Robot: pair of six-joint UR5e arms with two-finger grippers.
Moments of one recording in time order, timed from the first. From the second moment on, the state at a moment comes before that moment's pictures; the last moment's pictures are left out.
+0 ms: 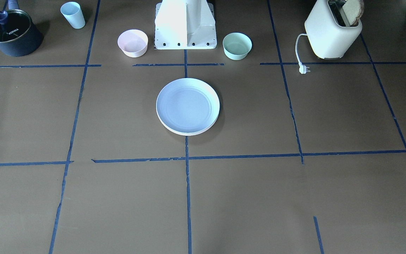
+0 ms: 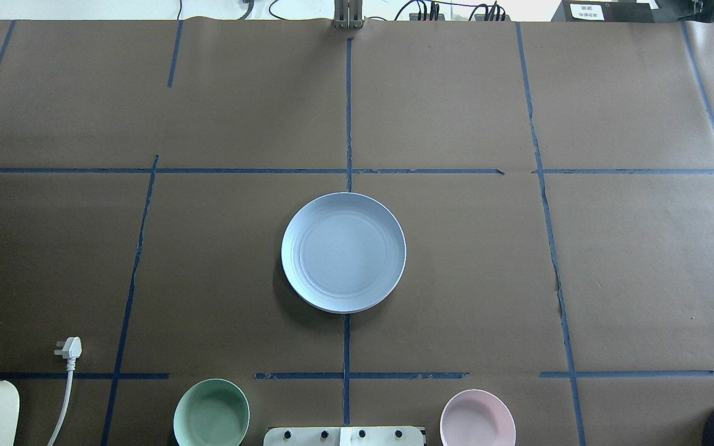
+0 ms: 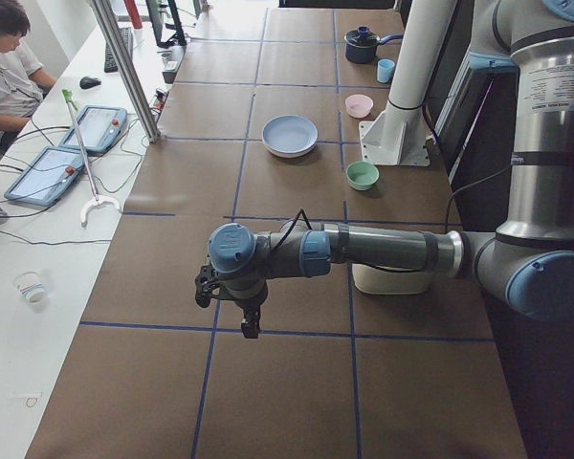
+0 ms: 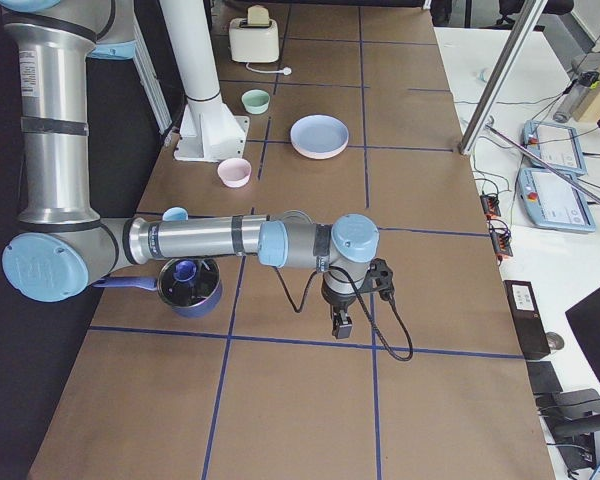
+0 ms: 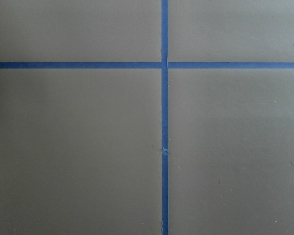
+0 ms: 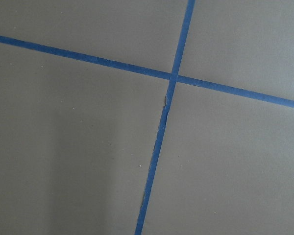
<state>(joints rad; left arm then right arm) -1.59 -1.52 -1.67 -1.43 -2.41 0.08 1.54 -1.60 1.71 -1.71 2.31 -0.21</state>
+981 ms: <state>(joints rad) -1.59 -1.50 -1.66 -1.47 -2.41 0.08 1.53 -1.60 1.70 -1.71 2.32 -0.21</state>
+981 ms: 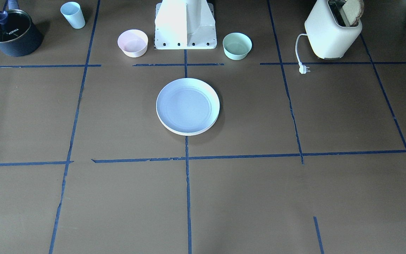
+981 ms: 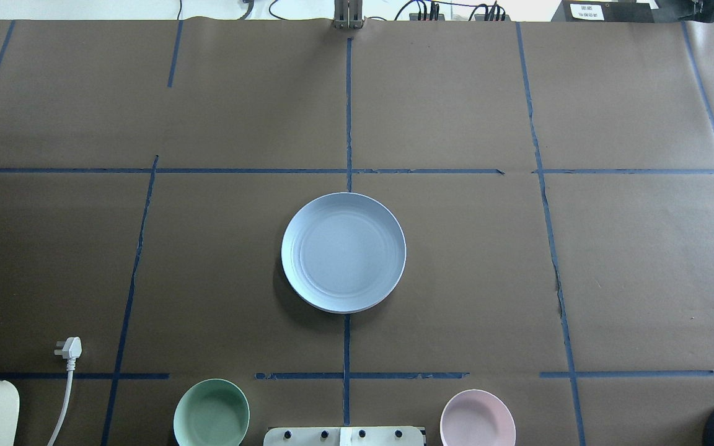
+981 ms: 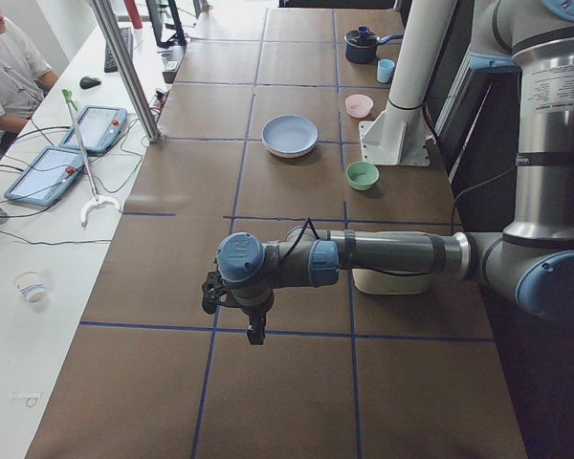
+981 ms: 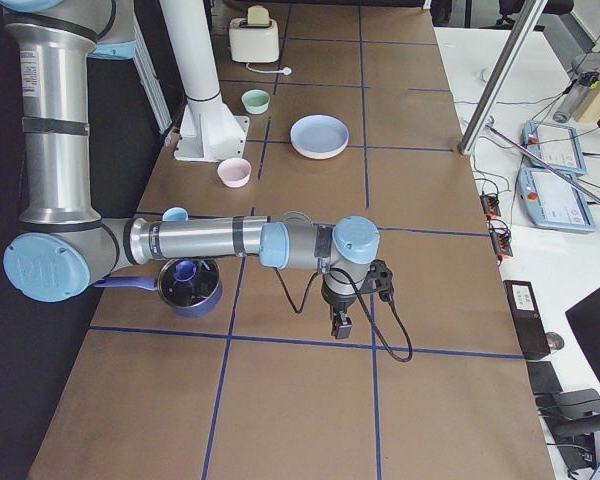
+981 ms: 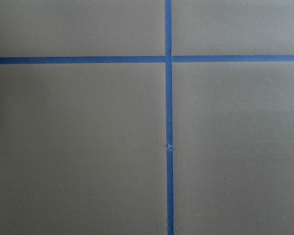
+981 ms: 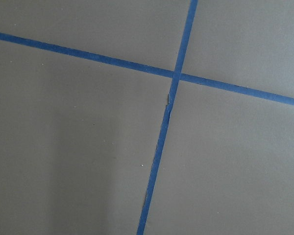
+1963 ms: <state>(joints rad) -1.59 -1.51 -1.67 -1.47 -2.41 0.08 1.53 -1.61 1.67 -1.70 2.38 -0.13</state>
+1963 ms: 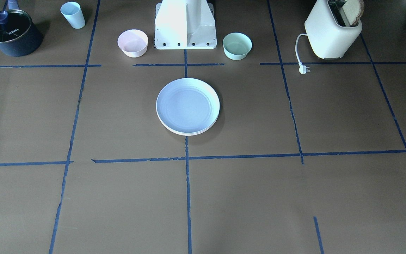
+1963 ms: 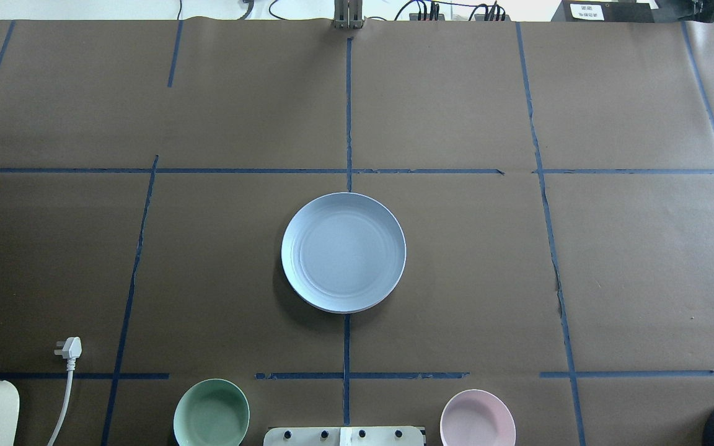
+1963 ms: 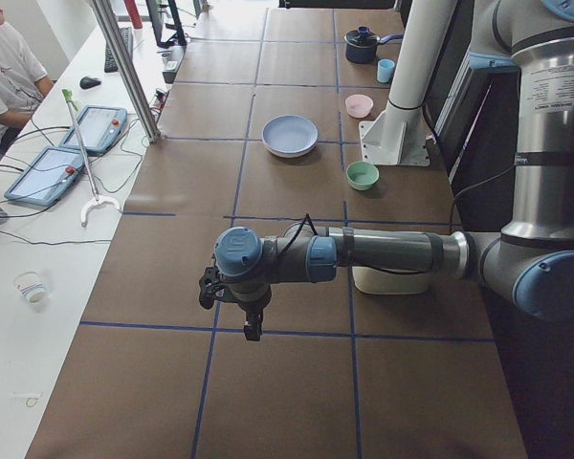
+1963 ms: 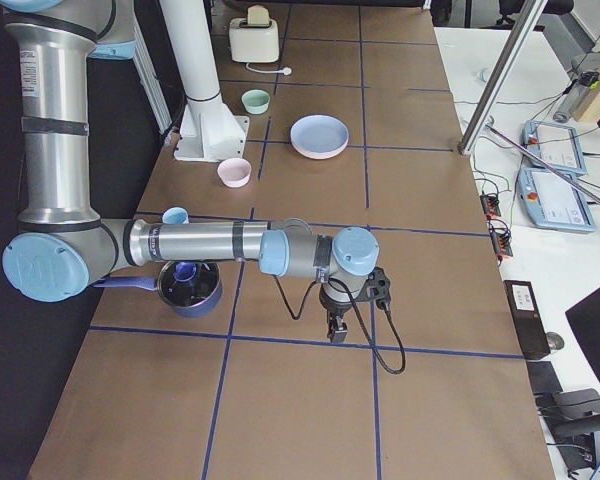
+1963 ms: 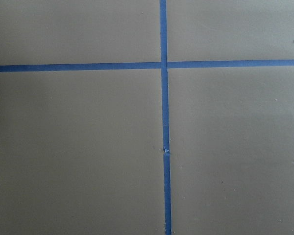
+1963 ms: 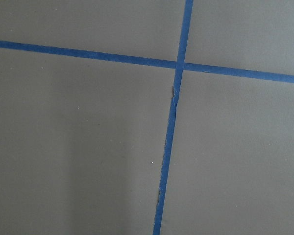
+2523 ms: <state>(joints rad) -1.59 -1.51 -1.67 -1.47 -2.41 0.08 1.53 -1.62 1.67 -1.62 2.37 0.00</state>
